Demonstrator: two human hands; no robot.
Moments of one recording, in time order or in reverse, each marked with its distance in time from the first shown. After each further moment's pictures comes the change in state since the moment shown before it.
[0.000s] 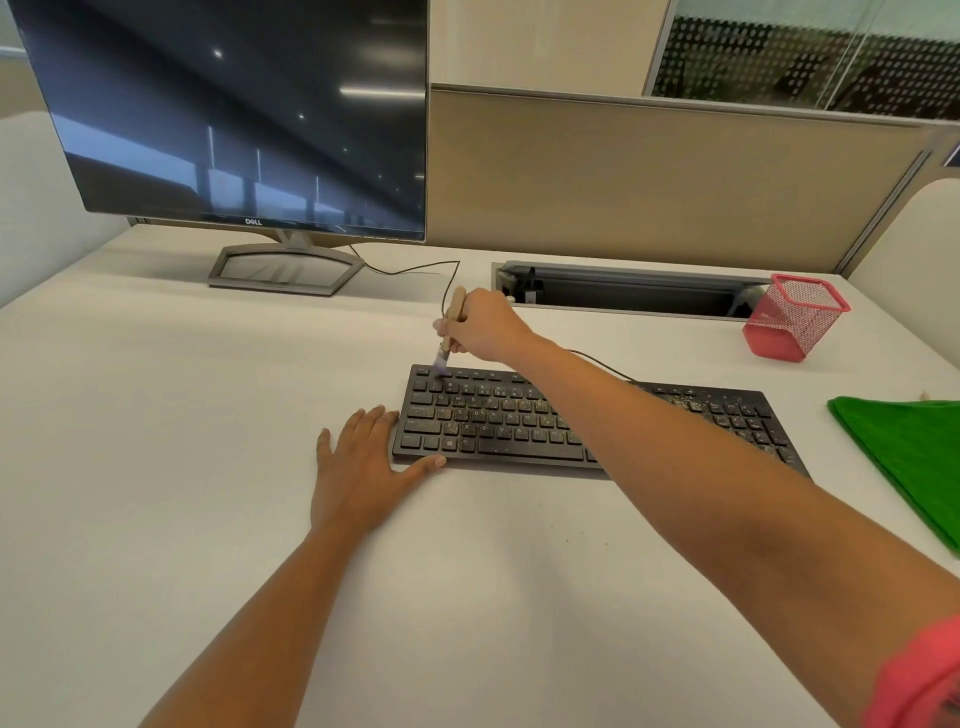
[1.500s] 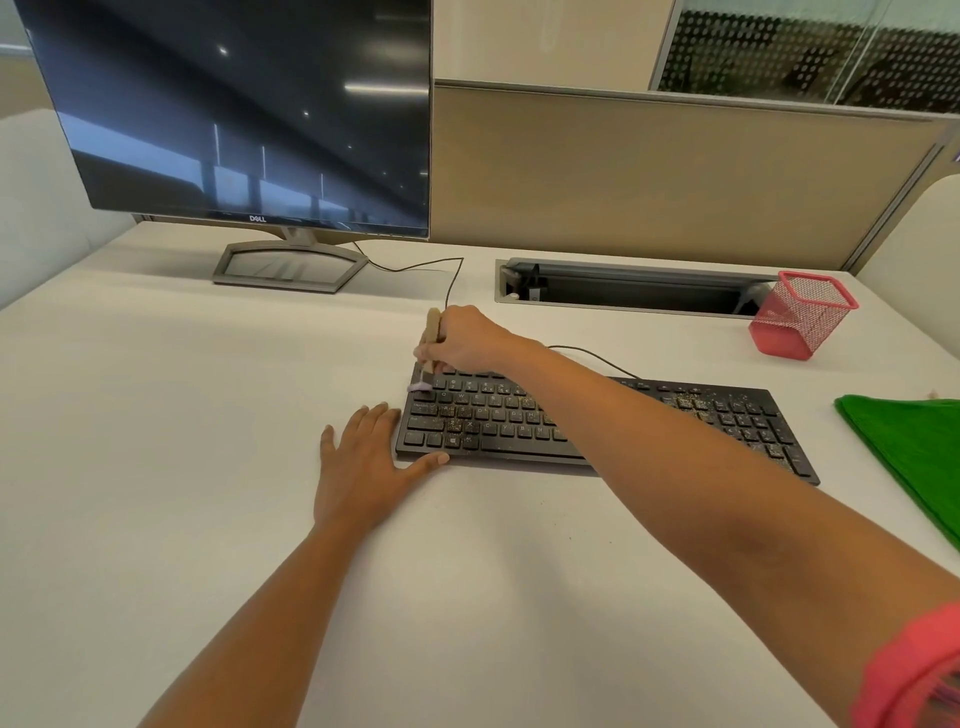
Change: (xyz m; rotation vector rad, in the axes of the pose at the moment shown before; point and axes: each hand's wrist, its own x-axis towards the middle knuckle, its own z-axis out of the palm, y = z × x) left_hand 0.001 -0.001 0.000 0.017 -0.006 -0.001; right_hand -0.008 -0.010 0.011 -0.111 -0.226 -0.108
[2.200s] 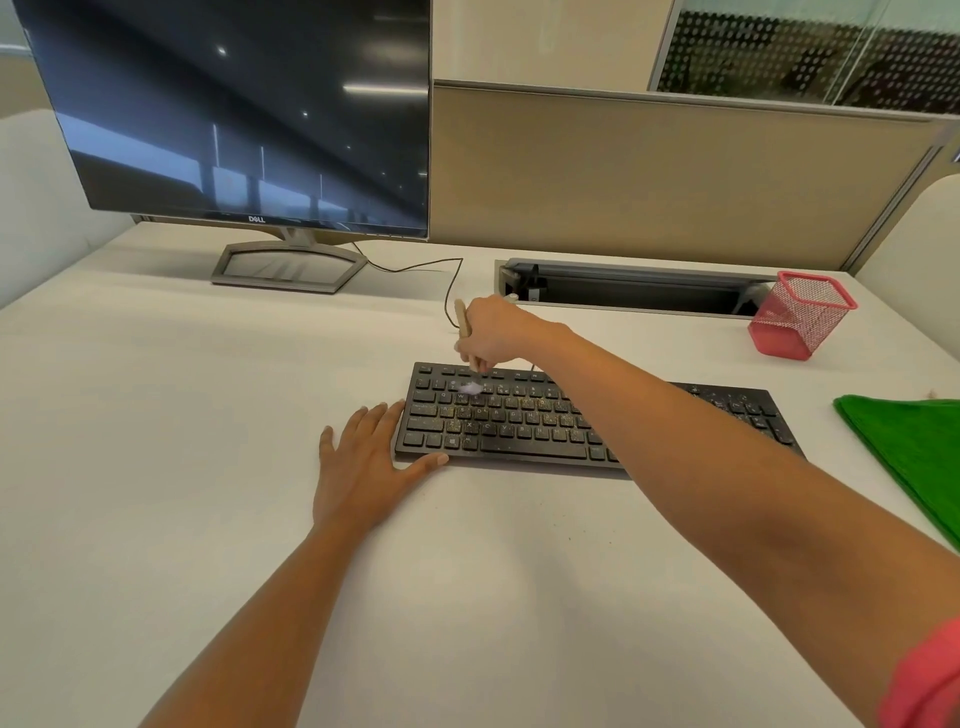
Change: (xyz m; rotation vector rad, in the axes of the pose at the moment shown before) left_hand 0.002 -0.003 0.003 0.016 -0.014 0.000; right_hand -0.005 0.013 -0.022 -0.159 -0.008 0.097
